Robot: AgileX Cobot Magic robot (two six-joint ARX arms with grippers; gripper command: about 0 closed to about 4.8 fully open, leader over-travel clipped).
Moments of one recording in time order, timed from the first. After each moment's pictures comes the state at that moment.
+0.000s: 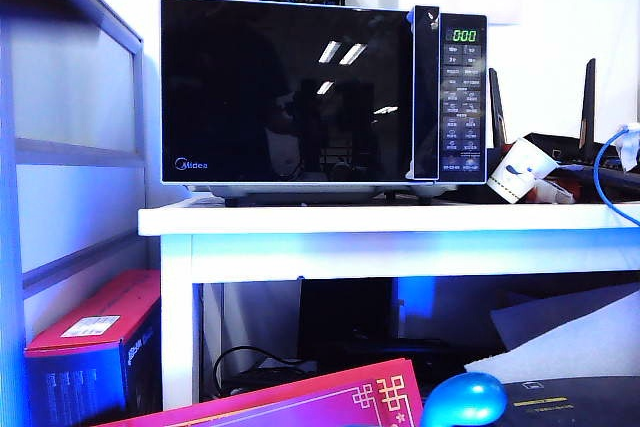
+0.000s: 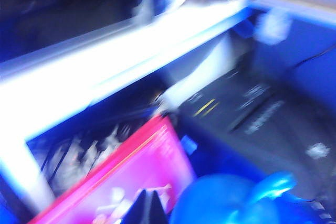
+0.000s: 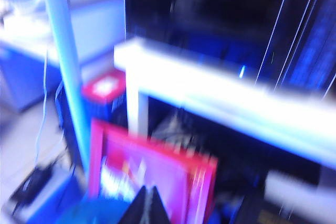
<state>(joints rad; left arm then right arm) -0.55 0.55 0.37 -0.05 0.17 0.05 0.42 0.16 0.47 -0.44 -0.20 -0.11</state>
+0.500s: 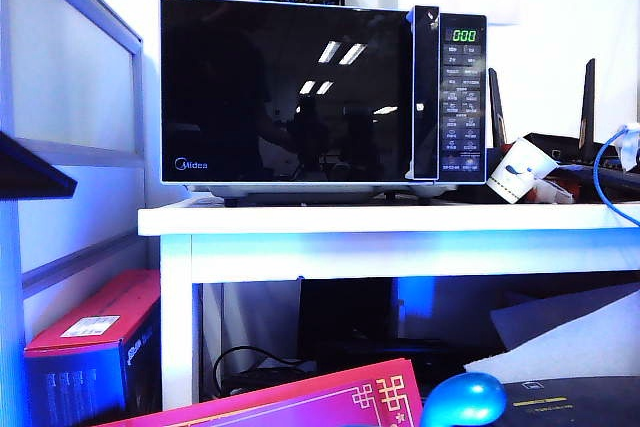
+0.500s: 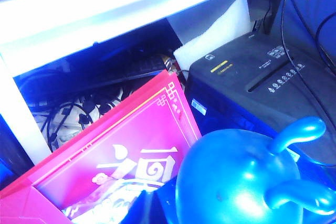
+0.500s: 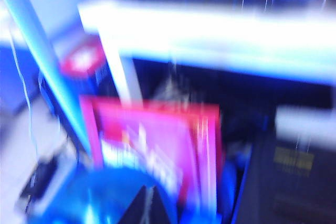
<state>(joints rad) -0.55 0.55 0.07 0.20 0.13 0.05 0.42 0.06 0.20 -0.37 -0.11 0.08</state>
